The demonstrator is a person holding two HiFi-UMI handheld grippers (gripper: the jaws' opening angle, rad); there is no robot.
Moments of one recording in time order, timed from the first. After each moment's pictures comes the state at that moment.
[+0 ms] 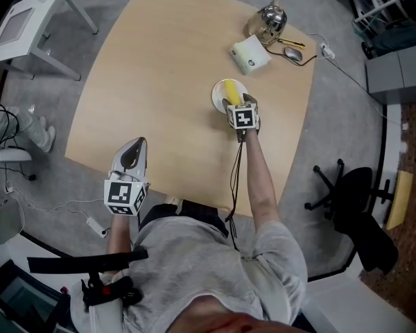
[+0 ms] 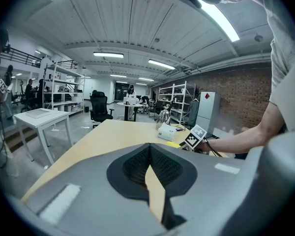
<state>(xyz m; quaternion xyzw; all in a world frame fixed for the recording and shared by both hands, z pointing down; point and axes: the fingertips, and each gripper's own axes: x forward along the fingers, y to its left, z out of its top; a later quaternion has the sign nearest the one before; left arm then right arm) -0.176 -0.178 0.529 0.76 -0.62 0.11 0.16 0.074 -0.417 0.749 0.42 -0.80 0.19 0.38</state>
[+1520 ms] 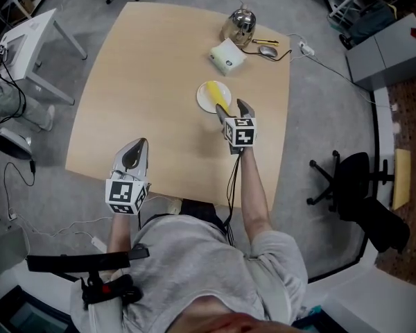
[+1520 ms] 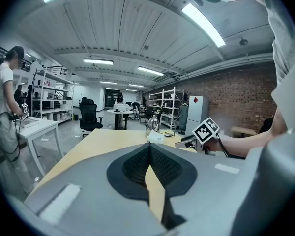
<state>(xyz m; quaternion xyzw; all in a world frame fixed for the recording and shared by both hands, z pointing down) -0.137 -0.164 0.491 0.80 -0.58 0.10 0.11 0.101 -0.352 0.622 0.48 -0.83 0.16 0.23</state>
